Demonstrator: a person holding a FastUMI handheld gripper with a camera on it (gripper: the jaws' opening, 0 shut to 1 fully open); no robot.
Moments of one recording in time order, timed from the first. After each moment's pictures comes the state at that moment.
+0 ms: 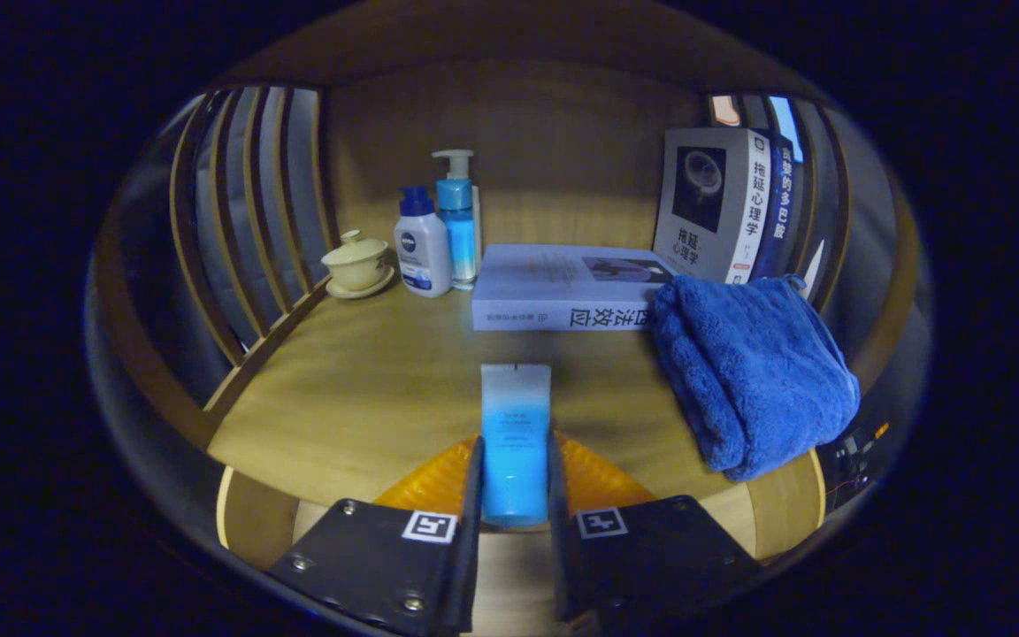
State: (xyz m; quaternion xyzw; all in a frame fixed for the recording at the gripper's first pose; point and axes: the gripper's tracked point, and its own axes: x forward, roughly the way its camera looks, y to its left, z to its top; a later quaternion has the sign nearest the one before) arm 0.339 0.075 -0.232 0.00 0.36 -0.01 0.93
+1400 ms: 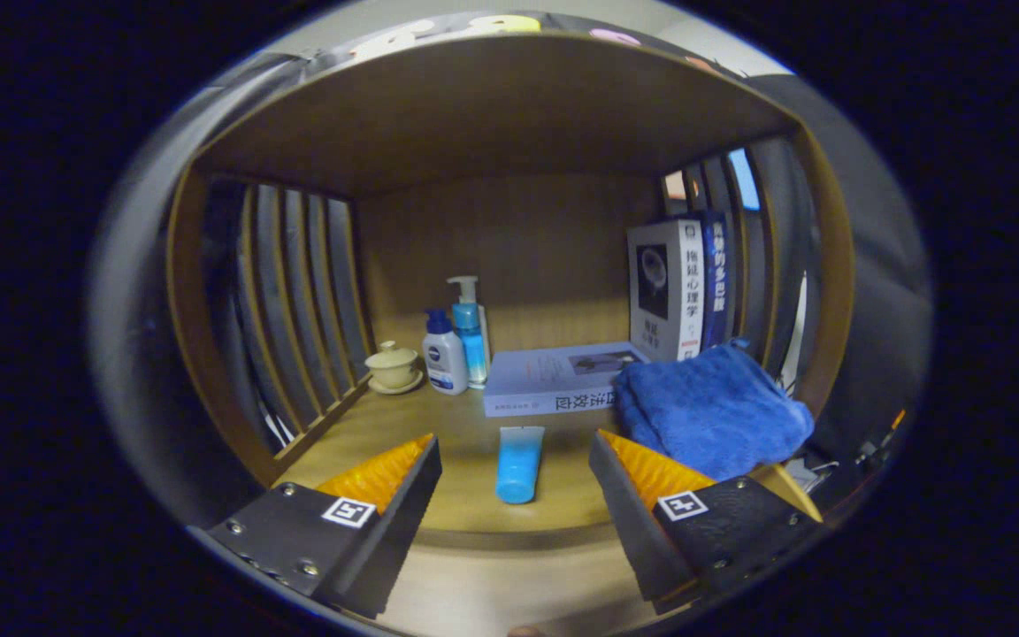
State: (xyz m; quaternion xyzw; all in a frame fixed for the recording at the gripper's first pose) arm 0.275 0.060 -0.119 0.03 0.18 0.02 0.98
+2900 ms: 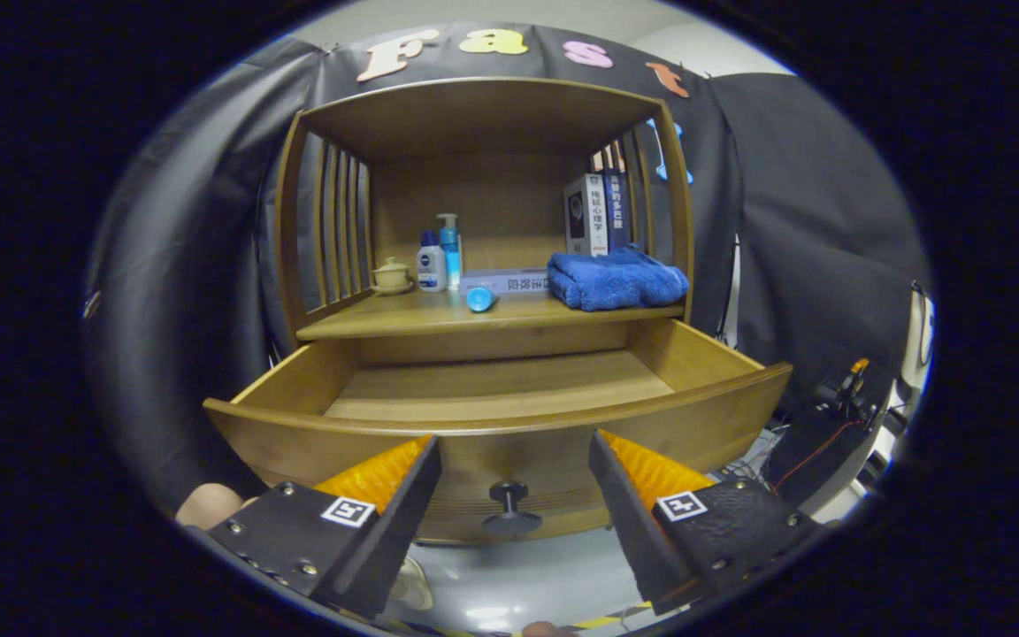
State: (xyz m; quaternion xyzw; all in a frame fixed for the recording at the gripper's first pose) arm 0.072 0.036 -0.226 0.04 0.22 -0.04 0.97
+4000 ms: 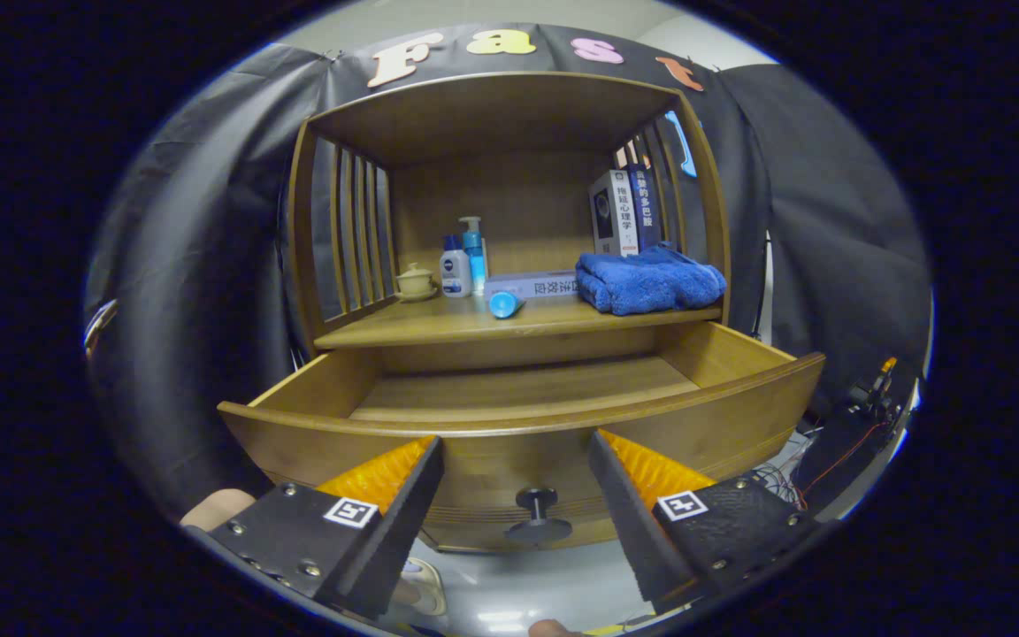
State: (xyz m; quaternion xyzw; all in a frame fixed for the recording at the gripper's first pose) arm 0.097 0.044 -0.228 0.05 0.20 0.01 0.98
